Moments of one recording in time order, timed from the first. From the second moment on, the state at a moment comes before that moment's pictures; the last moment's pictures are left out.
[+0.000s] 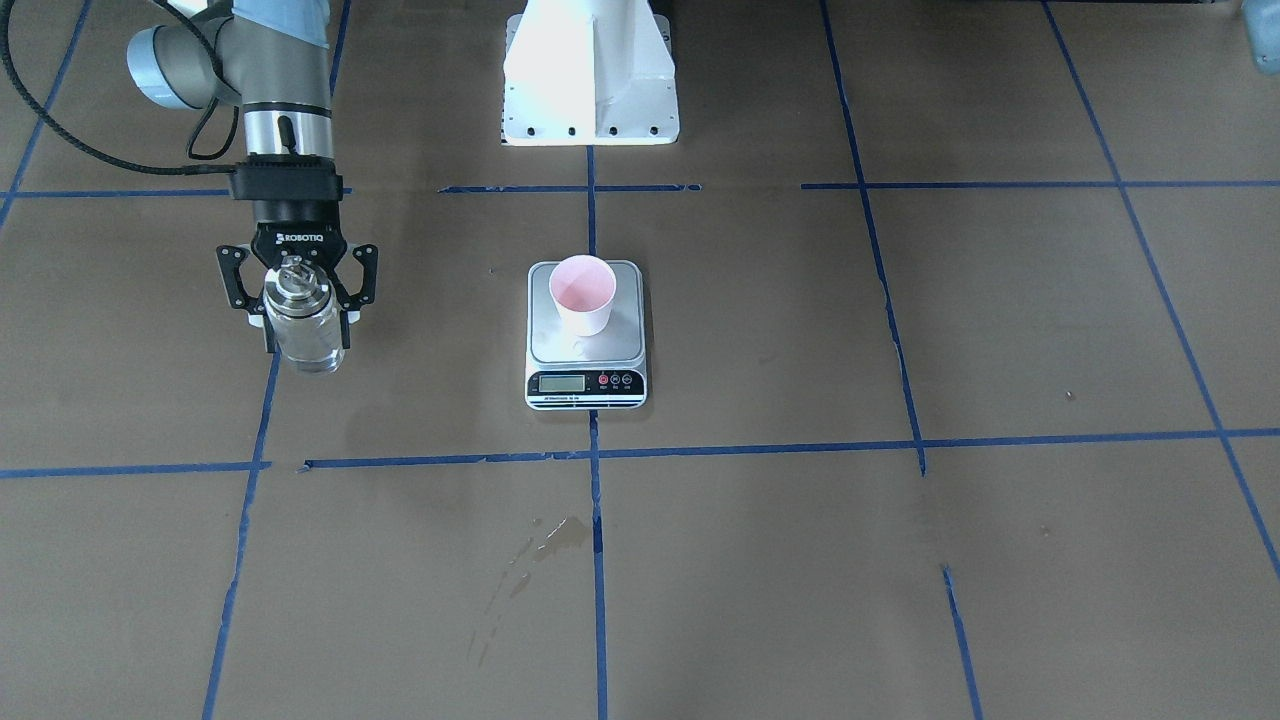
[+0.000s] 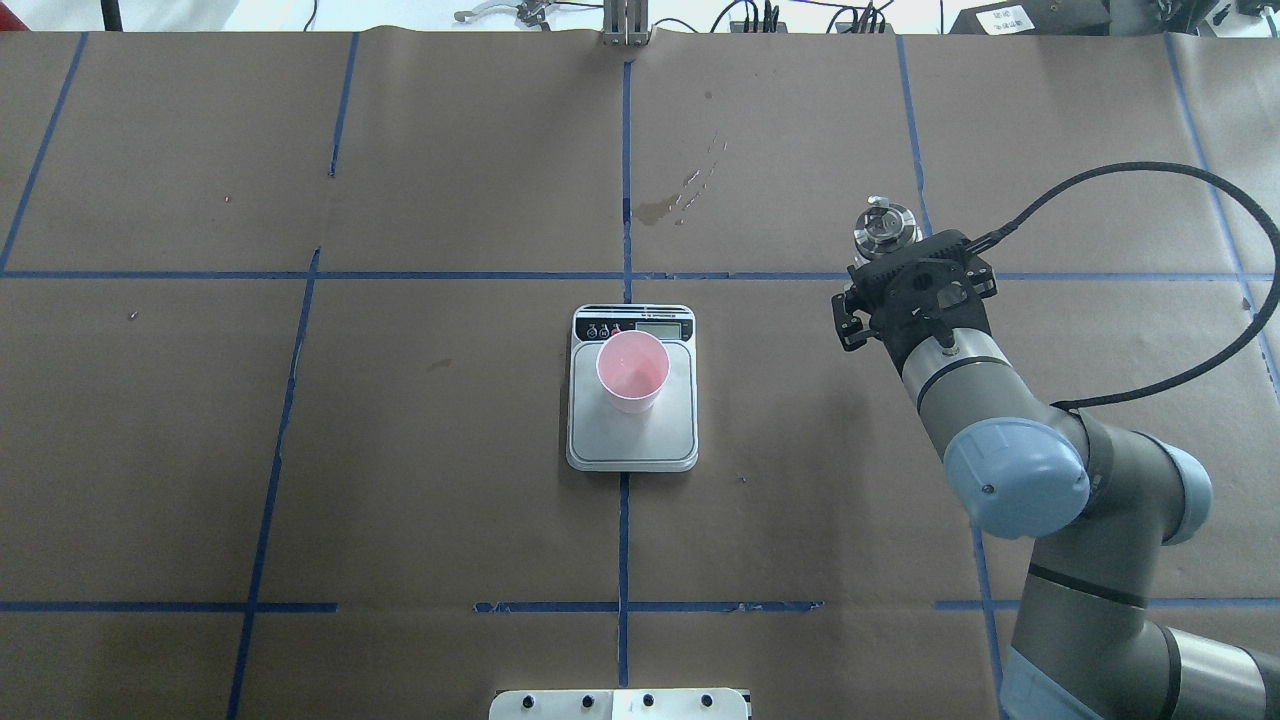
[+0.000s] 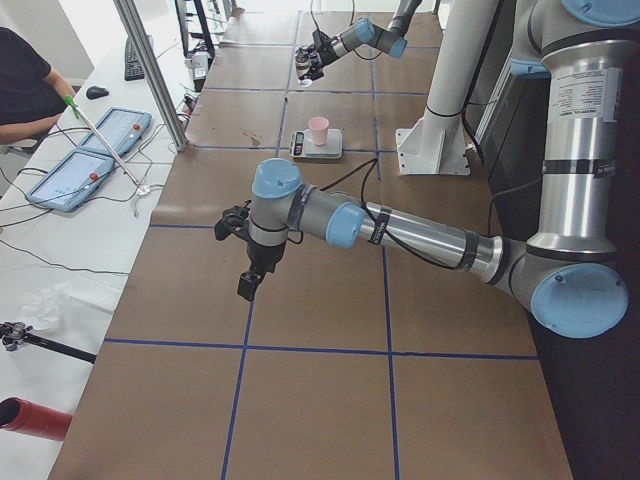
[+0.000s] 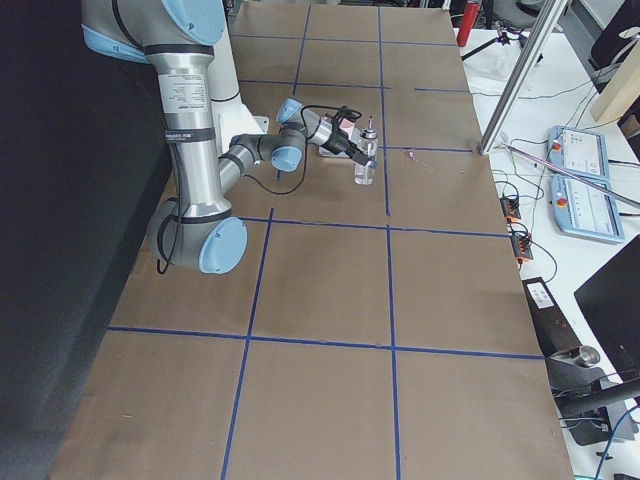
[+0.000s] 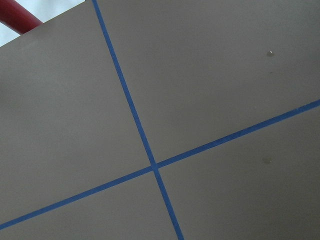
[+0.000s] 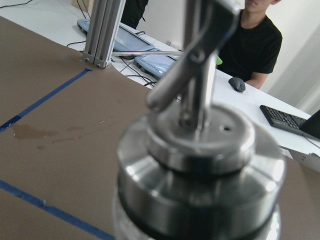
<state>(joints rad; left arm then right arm) -1.47 -1.54 -1.84 -1.68 -2.16 0.09 0.38 -1.39 1.95 -1.11 0.86 0.66</state>
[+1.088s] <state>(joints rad) -1.56 -1.52 -1.61 -1.81 -2.27 0.23 0.19 -1.28 1.91 -1.39 0.49 0.41</state>
